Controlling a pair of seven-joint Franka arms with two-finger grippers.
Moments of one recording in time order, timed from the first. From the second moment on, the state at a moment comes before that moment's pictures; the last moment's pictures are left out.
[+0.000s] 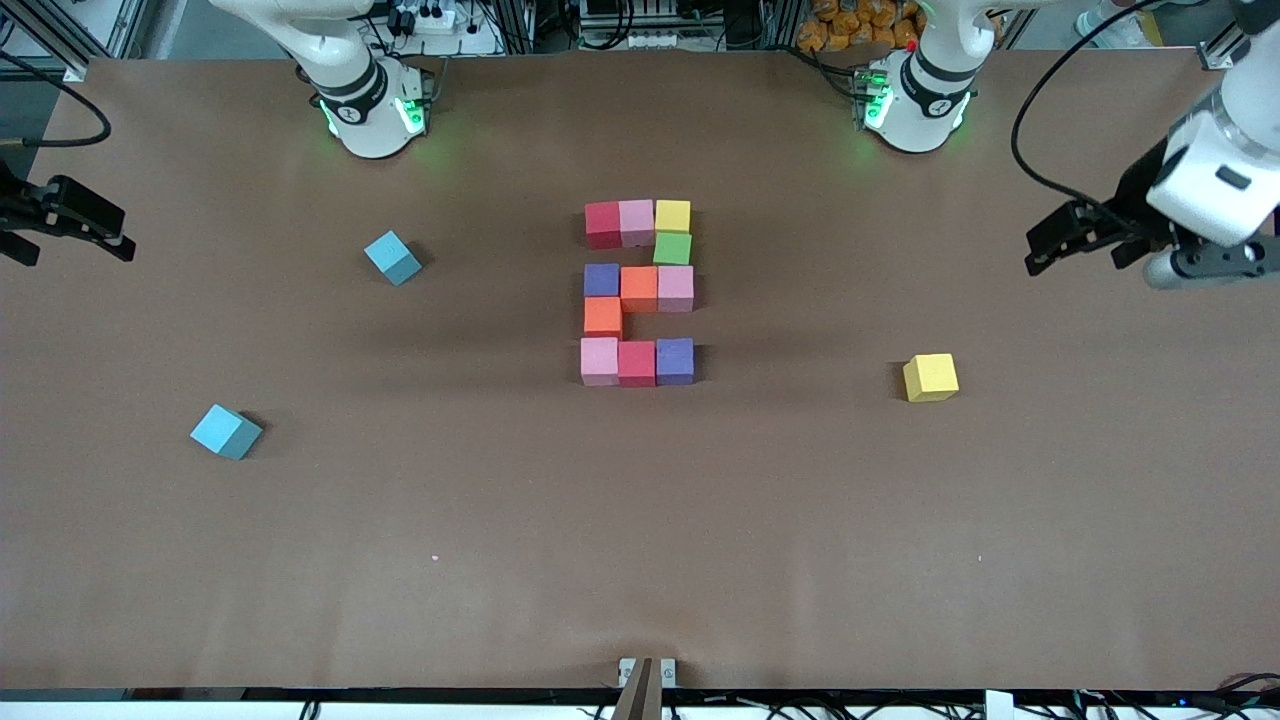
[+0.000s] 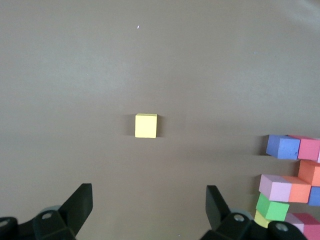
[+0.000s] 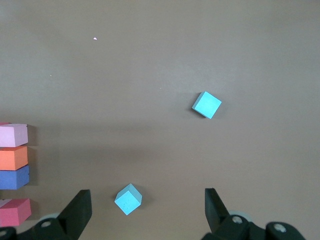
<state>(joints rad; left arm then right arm) 0.00 -0.05 -0.17 -1.61 -0.02 1.60 -0.23 -0.04 0.01 0.02 -1.47 0.00 1.49 -0.07</state>
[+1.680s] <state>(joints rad) -0.08 -0.02 -0.03 -1.47 -0.01 1.47 -0.11 -0.12 0.05 0.01 -1.47 0.10 1.57 -0.11</state>
